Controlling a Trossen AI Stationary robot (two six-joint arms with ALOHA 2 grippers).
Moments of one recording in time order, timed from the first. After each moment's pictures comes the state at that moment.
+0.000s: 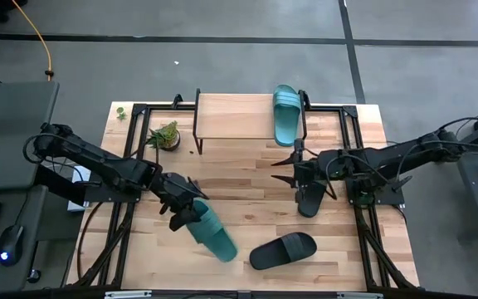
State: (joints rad) left arm -0.19 1.15 0.72 -0.26 0.25 -0.76; right arm 0.21 1.07 0.82 -0.09 0.31 -0.31
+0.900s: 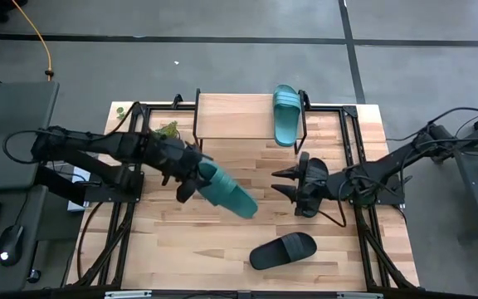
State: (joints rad) left arm 0.02 1.15 1.11 -0.59 0.12 -0.52; right arm 0.45 1.13 0.82 0.09 0.65 -0.71
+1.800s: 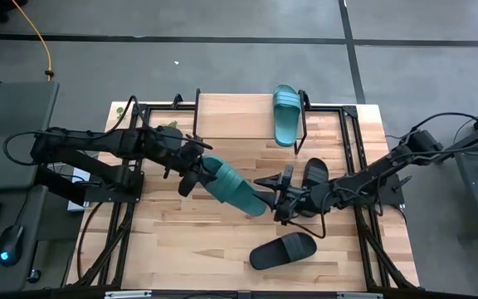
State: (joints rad) left arm 0.07 1.16 1.12 -0.46 0.19 -0.52; right arm 0.47 1.41 0.88 0.50 0.71 -1.03
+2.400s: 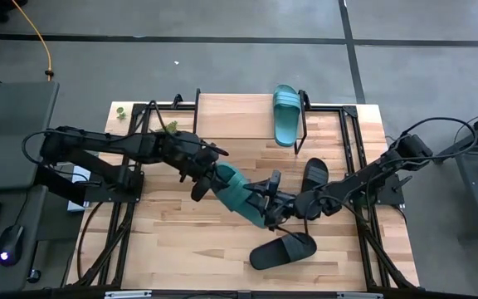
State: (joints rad) left arm 0.07 1.29 1.12 -0.33 0.29 -0.52; right arm 0.46 1.53 0.99 0.43 0.73 -0.99
